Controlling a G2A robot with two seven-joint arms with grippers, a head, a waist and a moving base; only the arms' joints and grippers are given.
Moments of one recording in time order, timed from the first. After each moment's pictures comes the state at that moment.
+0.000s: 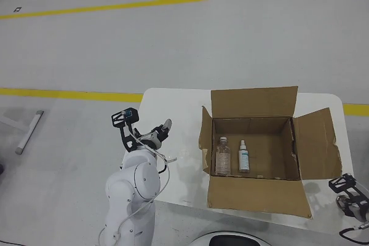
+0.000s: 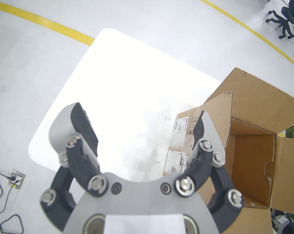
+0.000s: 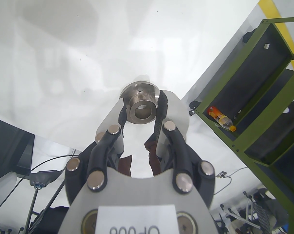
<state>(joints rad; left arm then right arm) 1.17 -1.56 -1.37 -2.06 1.48 0.40 -1.05 -1.83 -1.12 1.93 -1.81 -1.32 -0.44 0.94</state>
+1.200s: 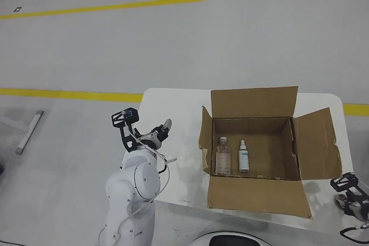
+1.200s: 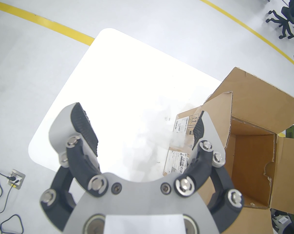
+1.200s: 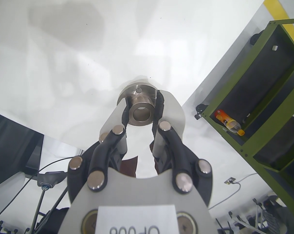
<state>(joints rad) 1.17 -1.56 -1.37 -2.06 1.48 0.40 -1.05 -1.85 -1.11 1.96 -1.82 -1.21 -0.44 0.93</state>
